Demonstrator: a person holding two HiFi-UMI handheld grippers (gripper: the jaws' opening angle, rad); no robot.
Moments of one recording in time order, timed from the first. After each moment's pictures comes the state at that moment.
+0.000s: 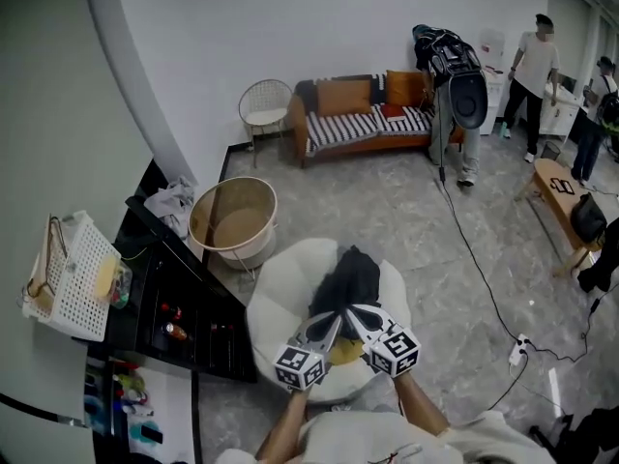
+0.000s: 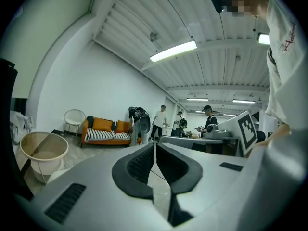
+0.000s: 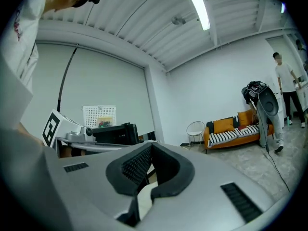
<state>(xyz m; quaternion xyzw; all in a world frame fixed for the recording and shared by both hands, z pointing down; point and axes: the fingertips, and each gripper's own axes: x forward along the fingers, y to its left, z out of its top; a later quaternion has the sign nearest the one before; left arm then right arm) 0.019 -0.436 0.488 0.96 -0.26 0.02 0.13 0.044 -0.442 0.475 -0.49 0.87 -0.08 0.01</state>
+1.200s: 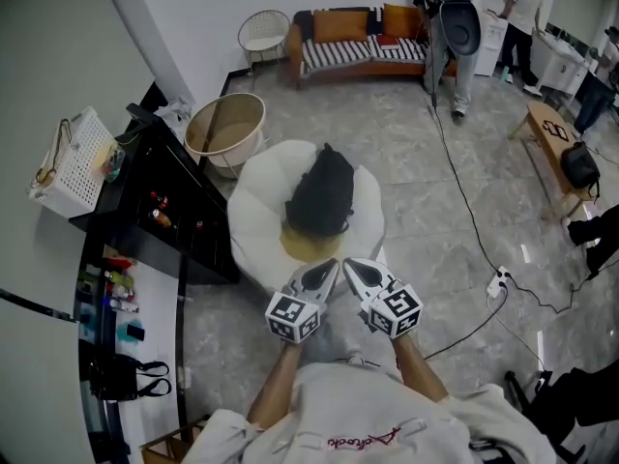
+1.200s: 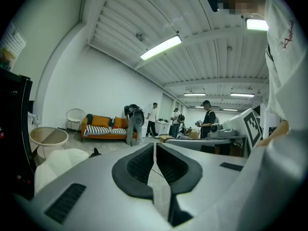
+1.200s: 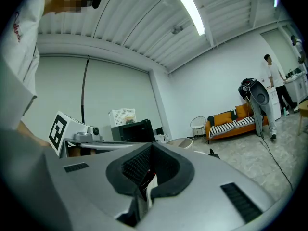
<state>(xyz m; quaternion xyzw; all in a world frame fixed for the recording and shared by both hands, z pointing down) 0.095 -0.146 0.497 0.95 -0.28 0.04 0.12 0.113 -0.142 0.488 -0.46 0.88 -0.11 0.02</state>
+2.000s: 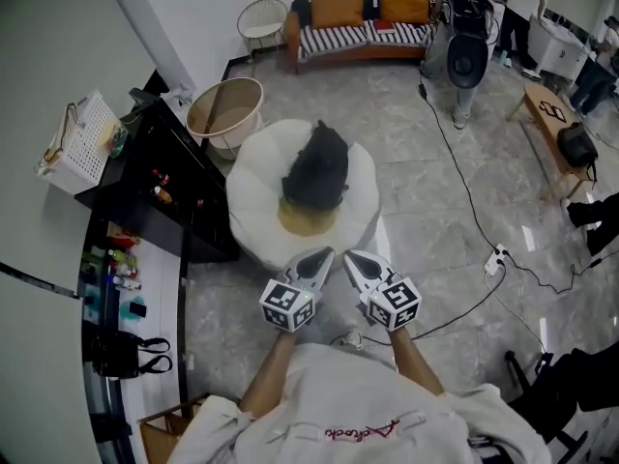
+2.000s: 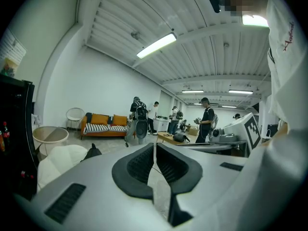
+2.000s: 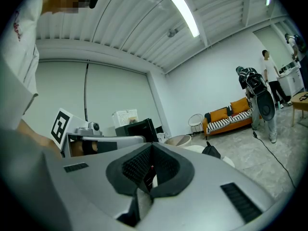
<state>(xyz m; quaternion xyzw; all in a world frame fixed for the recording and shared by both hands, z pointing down) 0.098 -0.061 0.491 0.95 -0.28 0.06 0.12 0.124 -0.049 0.495 -0.47 0.87 -0.14 0.03</state>
